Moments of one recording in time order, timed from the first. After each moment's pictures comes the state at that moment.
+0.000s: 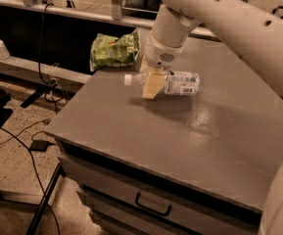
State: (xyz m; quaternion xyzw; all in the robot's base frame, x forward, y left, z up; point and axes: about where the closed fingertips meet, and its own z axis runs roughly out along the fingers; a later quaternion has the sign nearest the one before) arm 0.601 -0.024 0.852 -0.74 0.65 0.08 0.14
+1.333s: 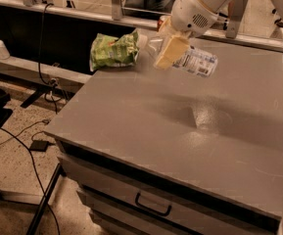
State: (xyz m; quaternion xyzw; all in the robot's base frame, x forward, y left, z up) arm 0.599 -0.056 0.952 -0.70 0.66 0.14 0.24
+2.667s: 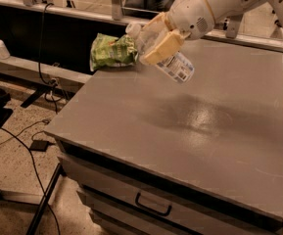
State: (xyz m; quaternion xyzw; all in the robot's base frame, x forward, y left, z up) arm 0.581 -0.022 0.977 -0.69 0.56 0.29 0.35
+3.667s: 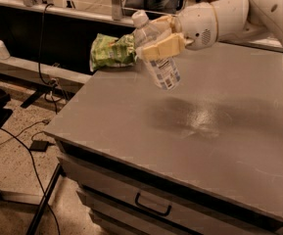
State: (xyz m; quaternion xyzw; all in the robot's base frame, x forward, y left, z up) arm 0.577 -0.014 0.993 -0.60 0.52 0.41 0.45
